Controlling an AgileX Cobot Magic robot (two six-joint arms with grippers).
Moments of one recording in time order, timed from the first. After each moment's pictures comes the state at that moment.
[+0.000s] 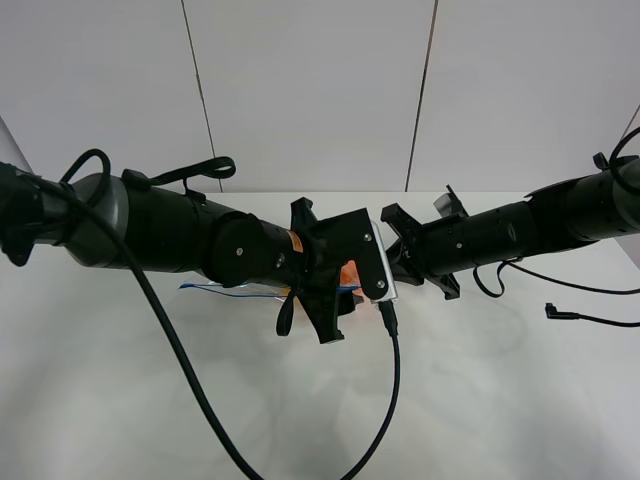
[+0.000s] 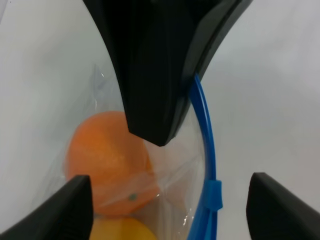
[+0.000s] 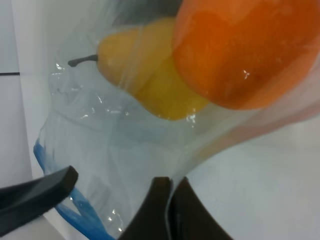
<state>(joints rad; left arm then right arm) -0.75 1.87 -1.08 -0.22 0.01 0.94 0.15 1.90 -0.96 1.41 0.74 -0.84</state>
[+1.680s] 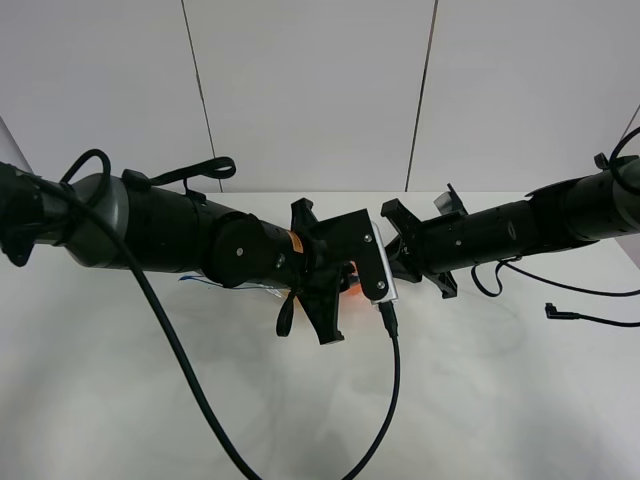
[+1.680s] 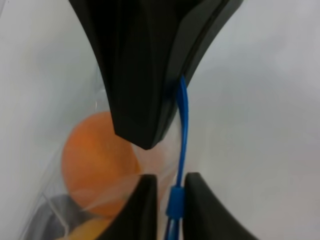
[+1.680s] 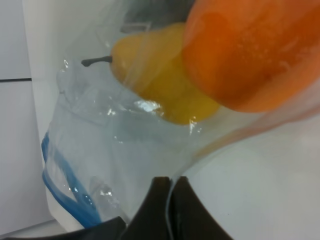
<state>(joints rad) -0.75 1.87 -1.08 -0.22 0.01 0.95 0.15 1.90 -0.96 1.45 0.75 -0.84</state>
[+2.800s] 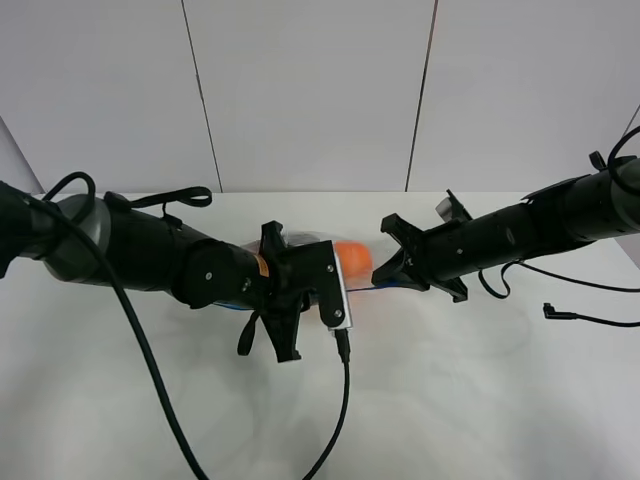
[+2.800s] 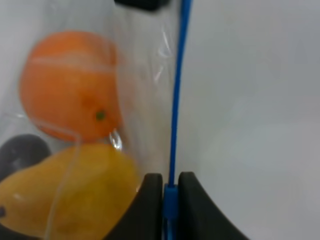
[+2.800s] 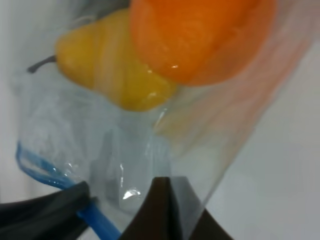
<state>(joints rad) -0.67 1.87 -0.95 -0.12 -0.03 0.95 0.15 1.90 -0.96 1.31 0.66 -0.79</state>
